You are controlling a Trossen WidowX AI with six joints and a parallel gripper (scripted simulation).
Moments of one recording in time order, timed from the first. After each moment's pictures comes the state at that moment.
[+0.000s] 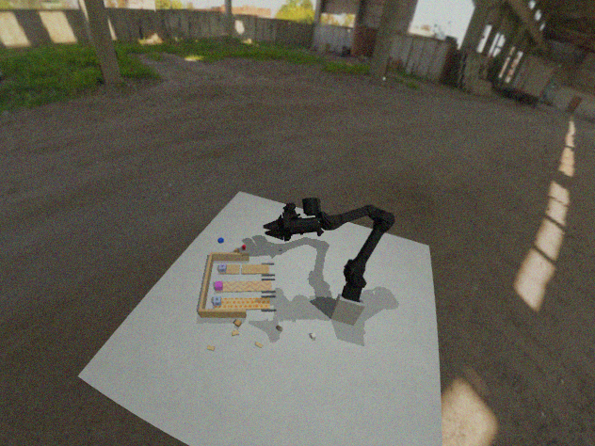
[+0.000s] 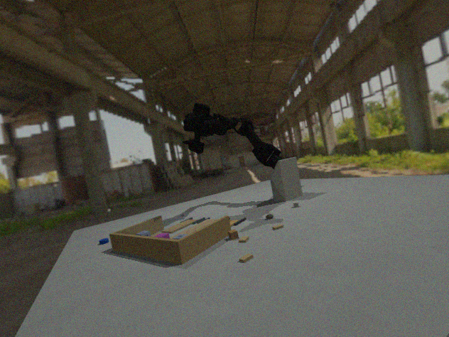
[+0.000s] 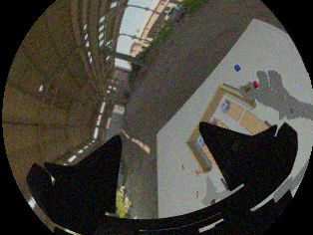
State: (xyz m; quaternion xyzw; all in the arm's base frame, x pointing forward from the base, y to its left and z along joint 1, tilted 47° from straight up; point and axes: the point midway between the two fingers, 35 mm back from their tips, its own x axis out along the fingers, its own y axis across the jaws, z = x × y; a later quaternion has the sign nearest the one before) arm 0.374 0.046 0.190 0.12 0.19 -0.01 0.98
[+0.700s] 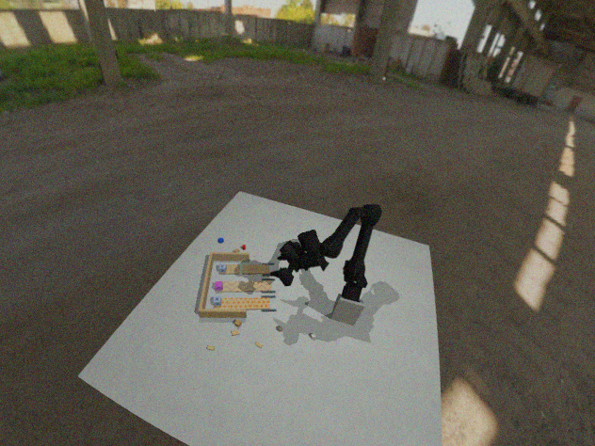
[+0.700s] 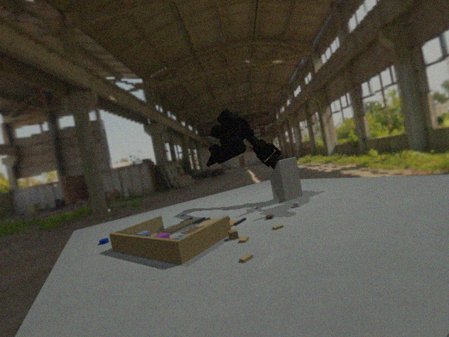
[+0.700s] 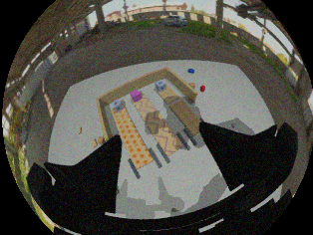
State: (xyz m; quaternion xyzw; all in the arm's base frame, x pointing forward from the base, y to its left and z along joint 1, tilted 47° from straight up) arm 0.310 0.013 0.064 -0.34 0.30 -0.19 0.87
